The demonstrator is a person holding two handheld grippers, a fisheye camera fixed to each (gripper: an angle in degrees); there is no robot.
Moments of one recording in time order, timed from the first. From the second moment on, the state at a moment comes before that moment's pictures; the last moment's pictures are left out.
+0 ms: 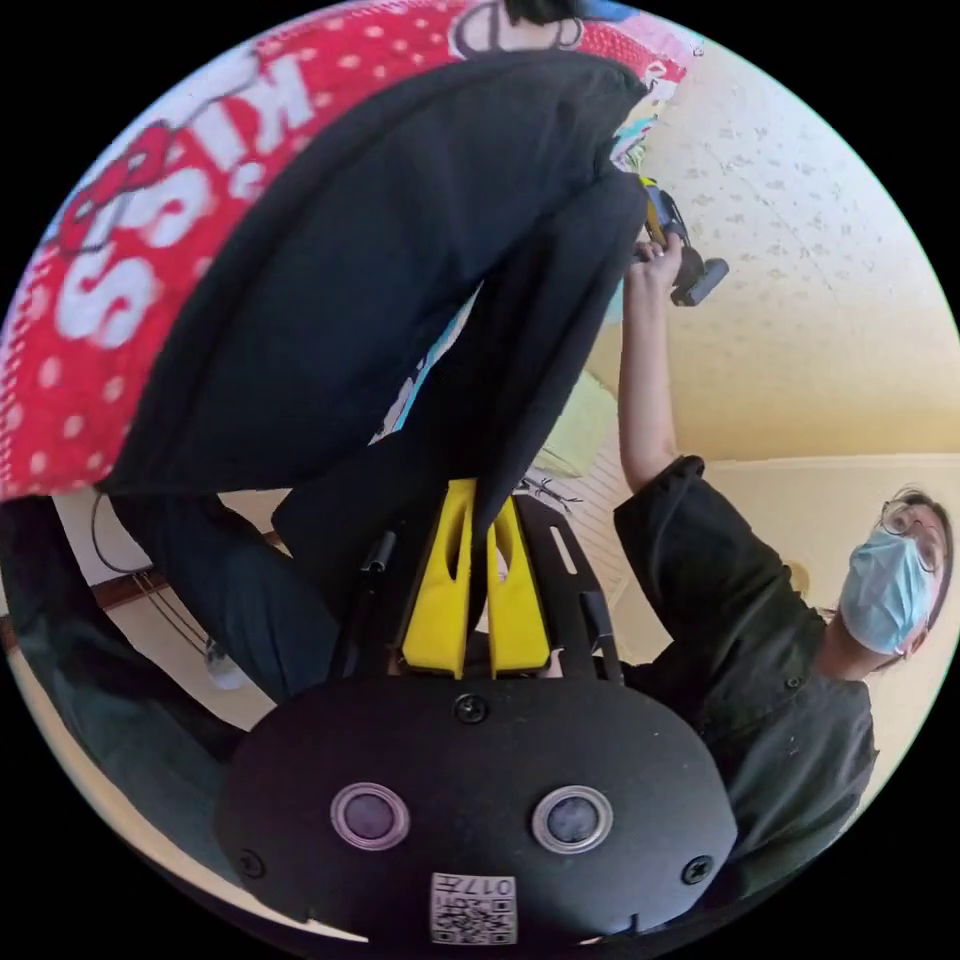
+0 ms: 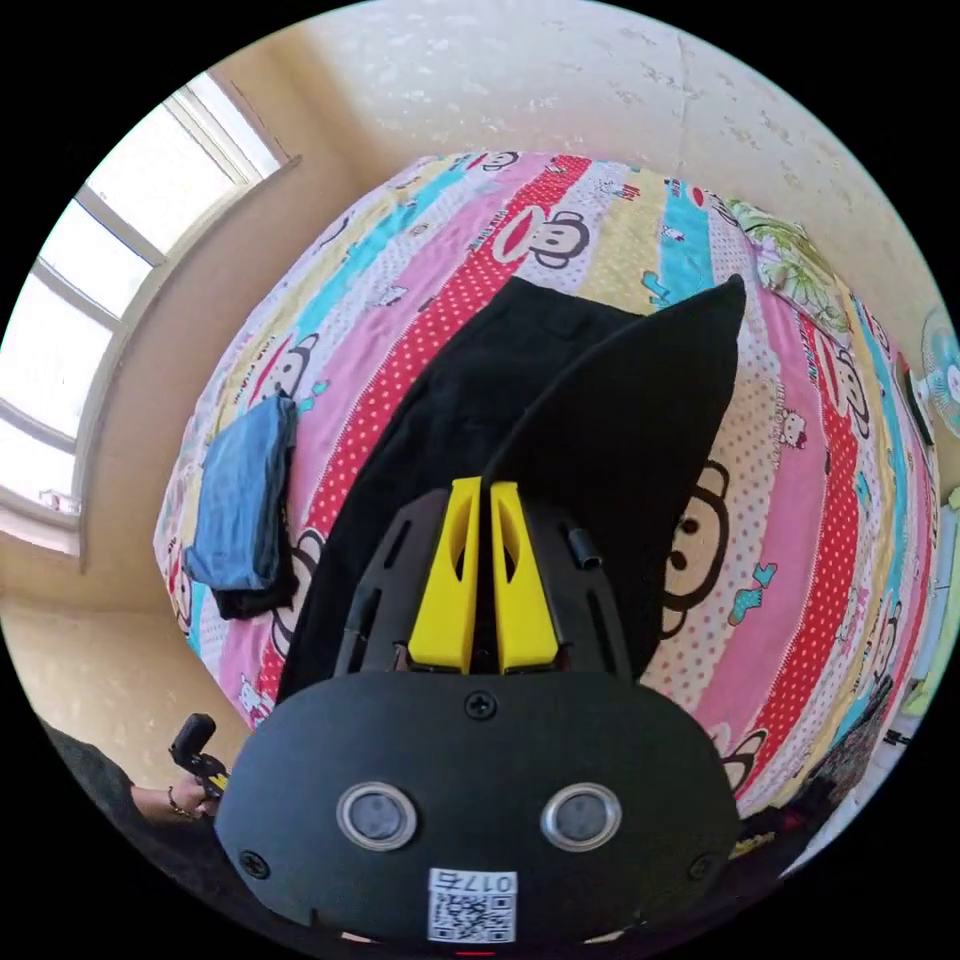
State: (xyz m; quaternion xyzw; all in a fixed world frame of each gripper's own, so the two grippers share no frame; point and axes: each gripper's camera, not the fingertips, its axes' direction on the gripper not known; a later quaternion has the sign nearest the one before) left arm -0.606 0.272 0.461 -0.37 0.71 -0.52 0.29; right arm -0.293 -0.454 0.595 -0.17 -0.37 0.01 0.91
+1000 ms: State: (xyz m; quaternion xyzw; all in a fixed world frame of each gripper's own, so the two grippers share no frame) left arm -0.726 0.203 0.537 -0.35 0.67 -0.34 0.55; right arm -0.310 -0.151 0.533 -0.39 -0.44 0.14 0.80
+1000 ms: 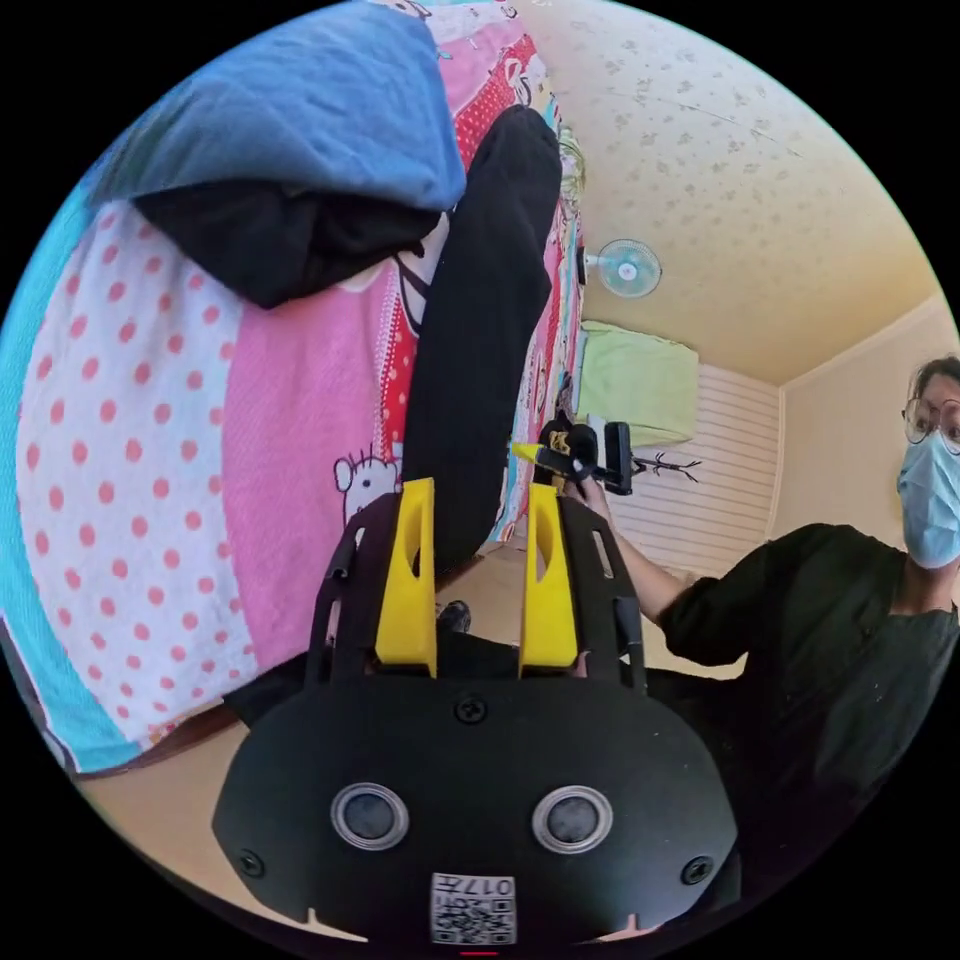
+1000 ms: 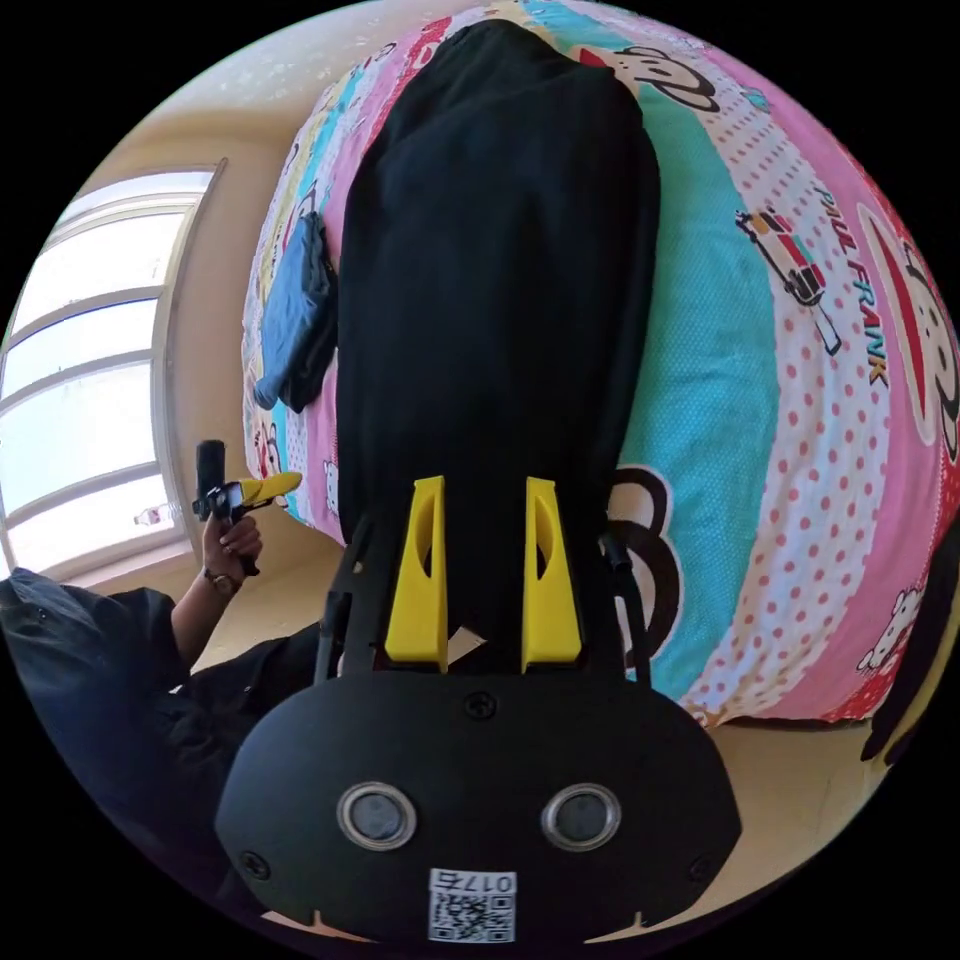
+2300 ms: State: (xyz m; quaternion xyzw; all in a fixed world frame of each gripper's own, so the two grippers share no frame) left arm -0.635 0.229 0.508 -0.41 0.63 -0.39 0.53; right arm -0.260 -0.031 0.593 -0.44 -0.55 0.24 0.67
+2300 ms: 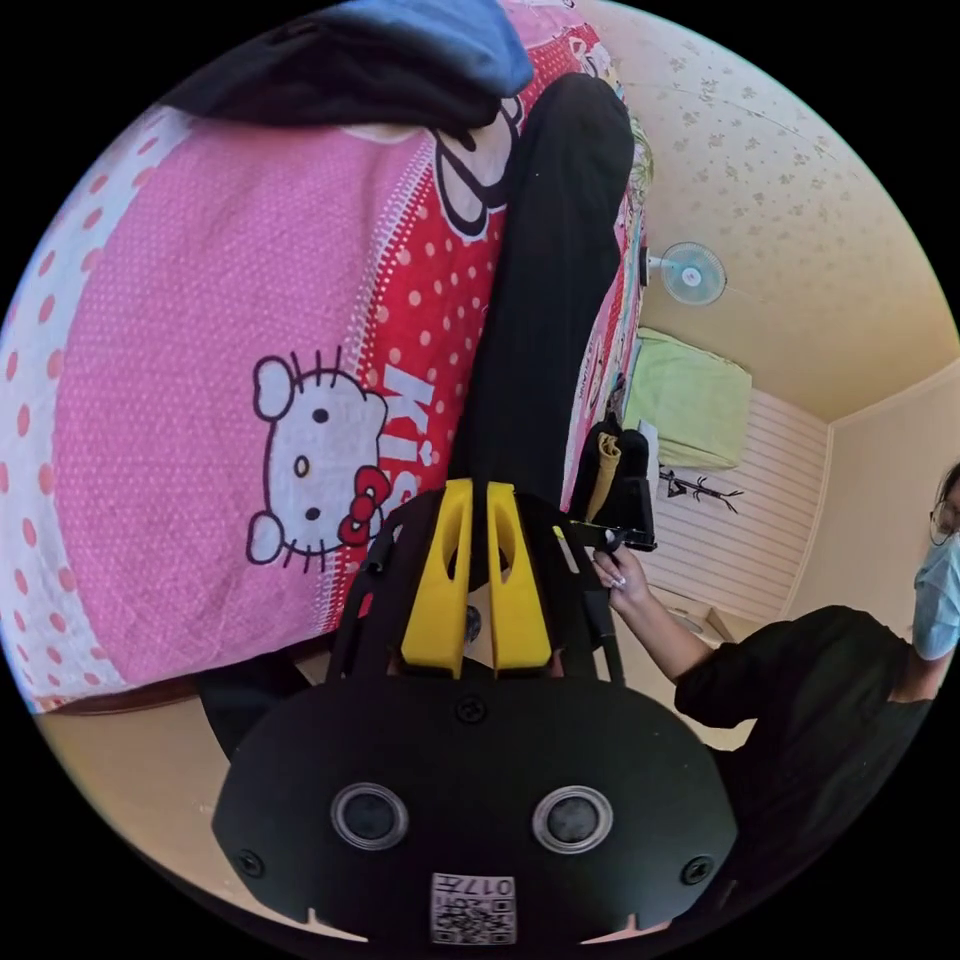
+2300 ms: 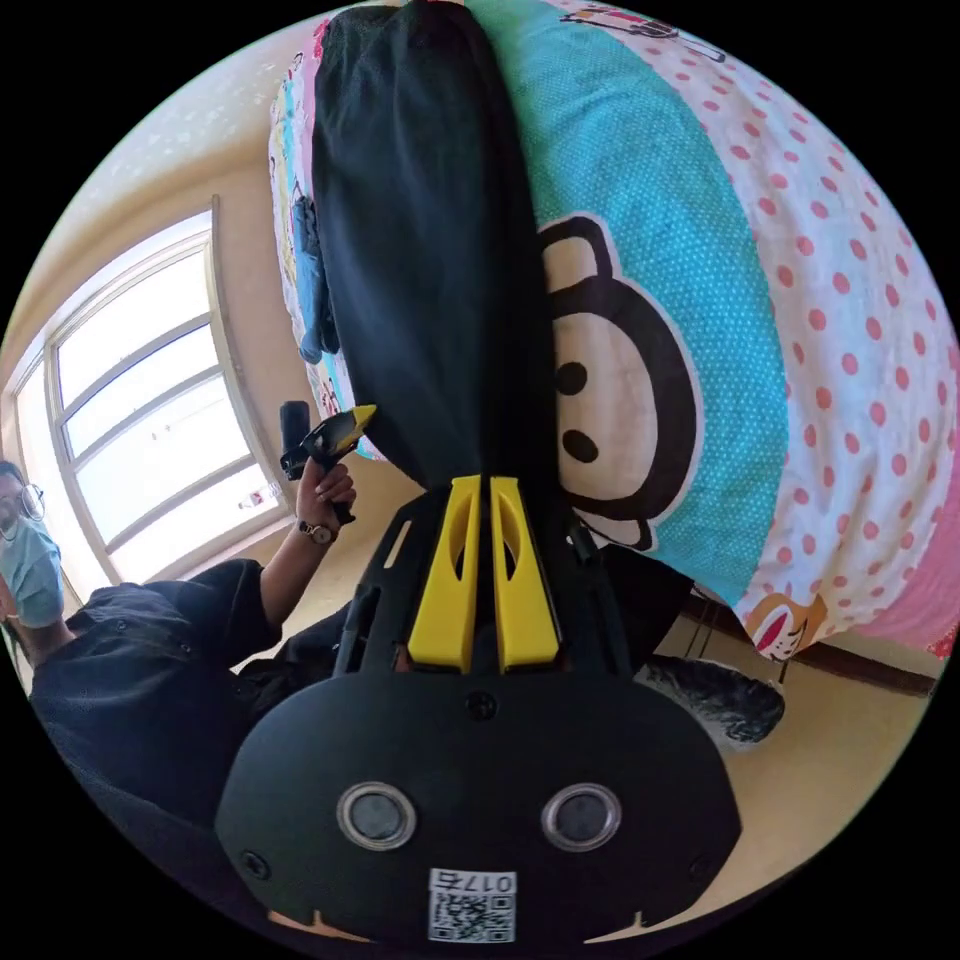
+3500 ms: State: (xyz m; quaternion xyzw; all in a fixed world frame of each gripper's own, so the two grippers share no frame) left arm -0.637 0.205 0.554 -0.41 0.68 -0.33 0.52; right arm -0.233 -0.037 0.568 -0.43 -0.55 0.25 0.68
